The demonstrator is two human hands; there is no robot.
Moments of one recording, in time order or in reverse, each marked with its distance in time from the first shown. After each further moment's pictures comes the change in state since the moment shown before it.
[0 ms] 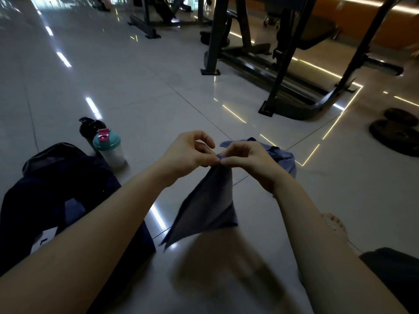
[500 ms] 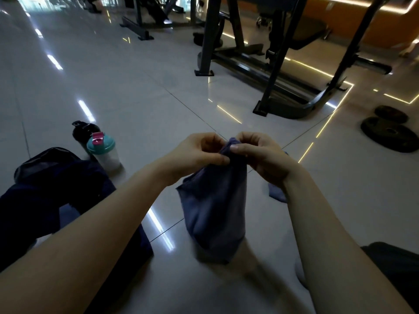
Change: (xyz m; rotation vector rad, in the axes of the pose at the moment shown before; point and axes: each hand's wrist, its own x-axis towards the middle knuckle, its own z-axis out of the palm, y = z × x) left_hand 0.010 0.008 0.007 -0.021 -0.202 0.104; right_hand -0.010 -0.019 -0.022 0.185 -0.034 -0.015
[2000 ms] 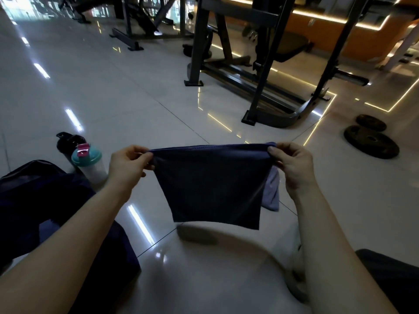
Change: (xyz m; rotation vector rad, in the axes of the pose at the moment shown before) left_hand -0.011 -0.077 -0.065 -0.130 0.701 -0.121; right_hand -0.019 0.039 -0.074 0.083 0.778 -0.104
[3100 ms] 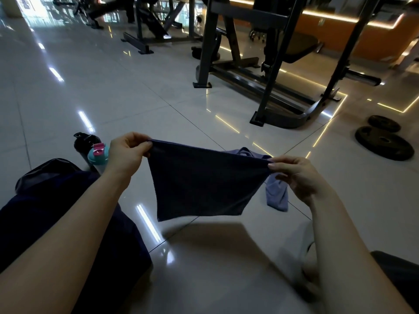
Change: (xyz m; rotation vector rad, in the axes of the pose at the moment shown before) left_hand 0.010 0.025 -0.028 0.083 0.031 0.148; right_hand -0.014 -0.002 -0.010 -0.093 -0.298 0.220
